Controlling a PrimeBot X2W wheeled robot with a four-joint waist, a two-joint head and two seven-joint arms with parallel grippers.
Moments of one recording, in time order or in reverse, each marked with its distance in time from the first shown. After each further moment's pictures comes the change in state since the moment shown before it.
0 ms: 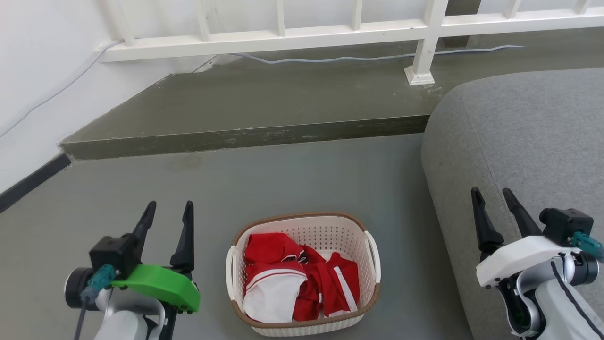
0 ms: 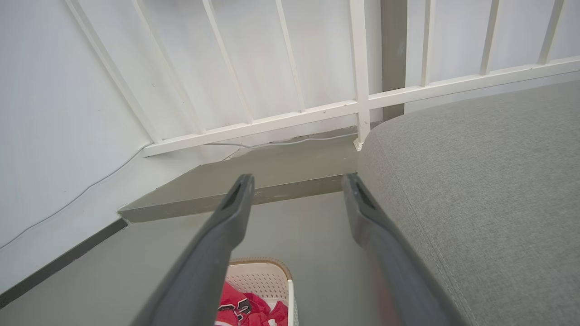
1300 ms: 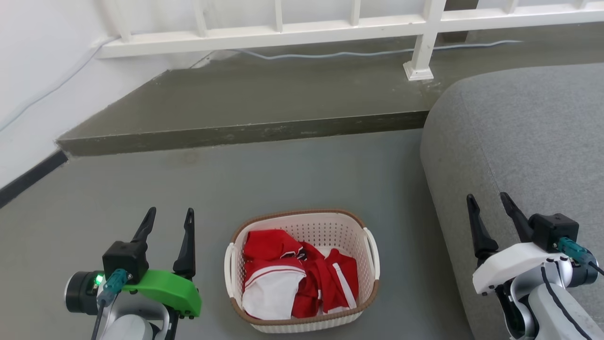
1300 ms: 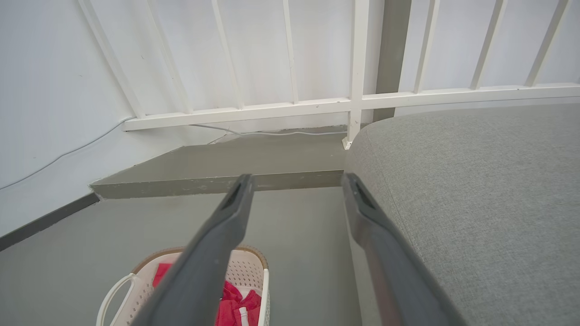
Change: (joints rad) left arm 0.000 -0.009 -0.012 0.048 0.109 0.039 -0.011; right arm -0.005 0.001 0.022 0.055 -0.128 -0.019 -0.040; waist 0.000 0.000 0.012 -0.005
